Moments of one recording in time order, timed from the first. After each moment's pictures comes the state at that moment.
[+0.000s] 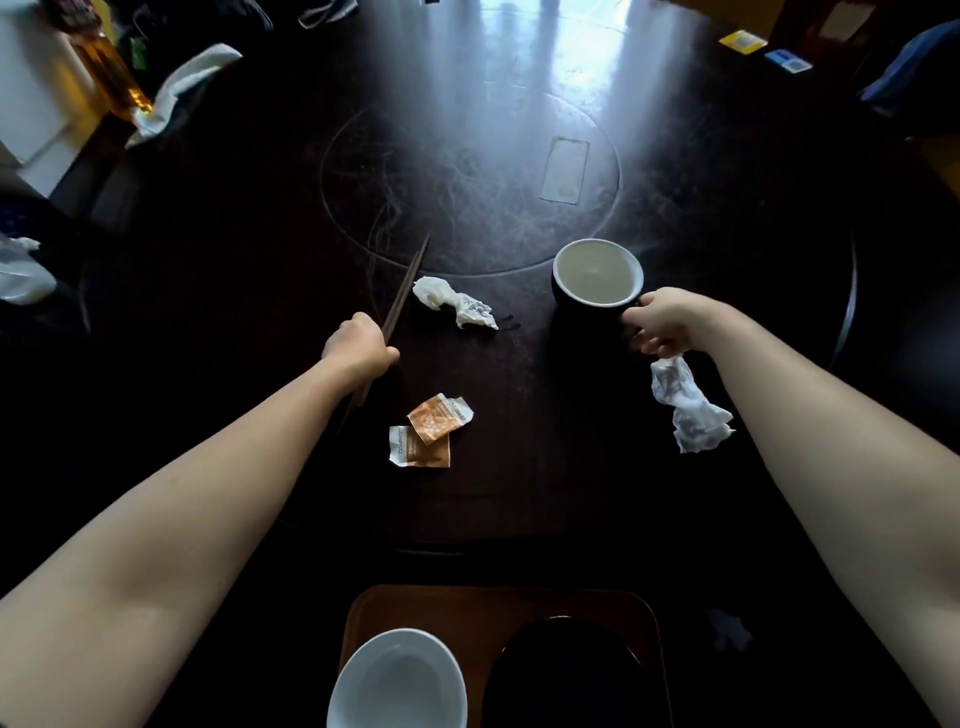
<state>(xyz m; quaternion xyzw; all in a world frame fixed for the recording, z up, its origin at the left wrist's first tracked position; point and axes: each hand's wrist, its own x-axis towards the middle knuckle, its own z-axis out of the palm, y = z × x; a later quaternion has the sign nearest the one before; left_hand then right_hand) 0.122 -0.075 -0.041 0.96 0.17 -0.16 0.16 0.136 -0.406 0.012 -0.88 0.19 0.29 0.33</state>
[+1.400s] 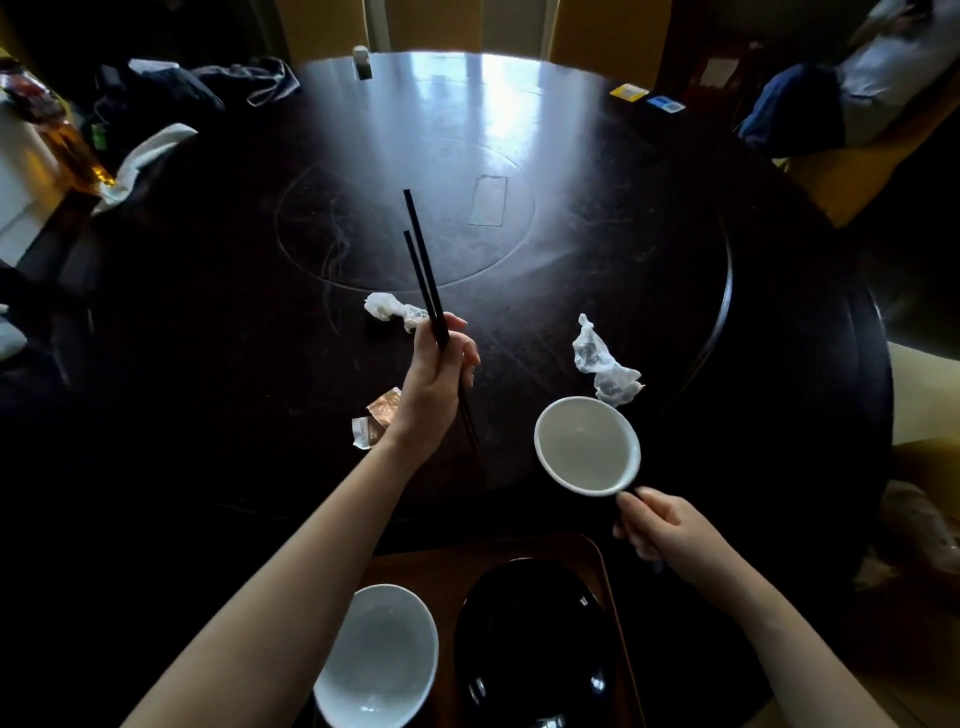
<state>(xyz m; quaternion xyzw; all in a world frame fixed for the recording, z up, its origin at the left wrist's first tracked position) -0.012 -0.200 0.017 0.69 -0.13 0.03 0.71 -0.155 -0.427 -0.016 -0.77 0.15 0.17 0.60</state>
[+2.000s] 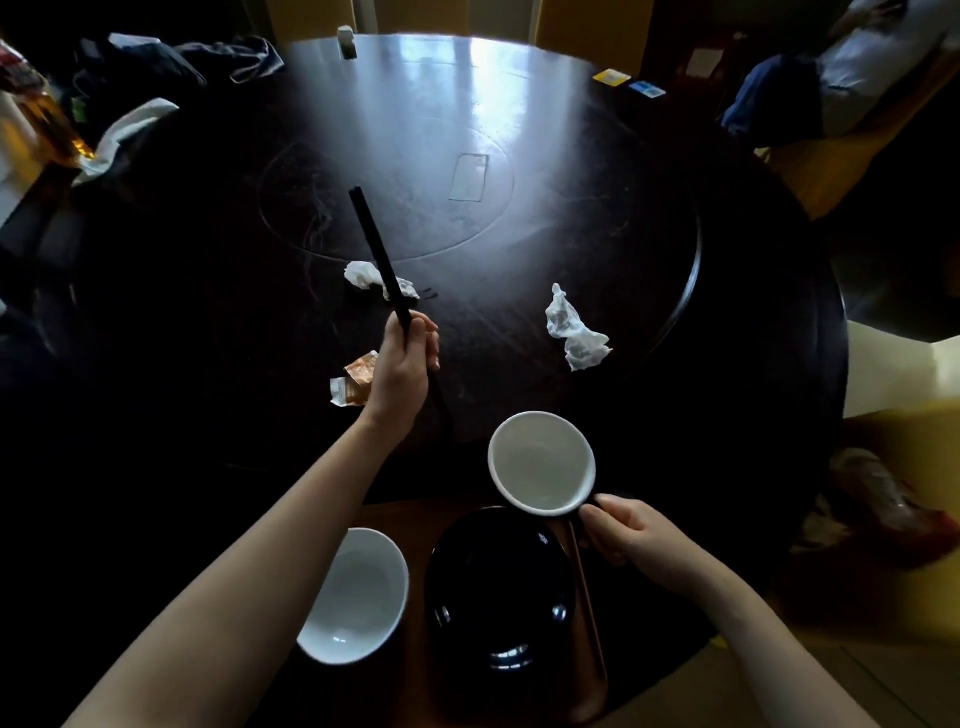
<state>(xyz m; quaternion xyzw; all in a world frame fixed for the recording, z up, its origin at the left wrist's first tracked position) -0.054 -0.208 0.010 0.70 -0.02 0.06 0.71 -0.212 -0.434 -0.016 -0.78 0.05 0.25 0.57</state>
